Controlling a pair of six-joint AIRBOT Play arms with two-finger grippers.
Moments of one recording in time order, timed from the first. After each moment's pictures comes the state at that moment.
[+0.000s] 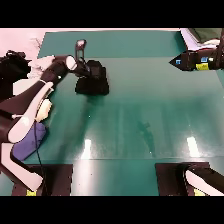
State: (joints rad) left arm -0.35 -1.78 1.65 1.29 -0.76 -1.68; right arm 0.00 -1.04 1.38 -0.99 1.16 1.36
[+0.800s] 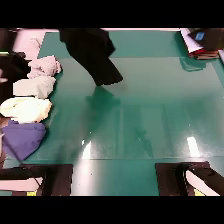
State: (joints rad) left arm -0.39 -1.43 2.03 1.43 -0.97 -1.66; right arm 0.01 -0.94 1.59 -0.99 1.16 1.36
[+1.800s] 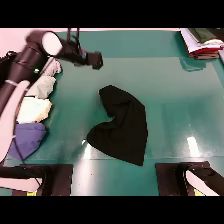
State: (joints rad) left arm -0.43 -1.54 1.73 1.35 -1.03 -1.66; right arm 0.02 -0.93 1.71 -0.99 1.28 1.36
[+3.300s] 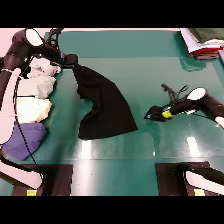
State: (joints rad) left arm -0.15 -1.67 1.85 1.24 -1.22 -1.53; right arm 0.06 -1.25 0.76 -0.83 1.15 1.34
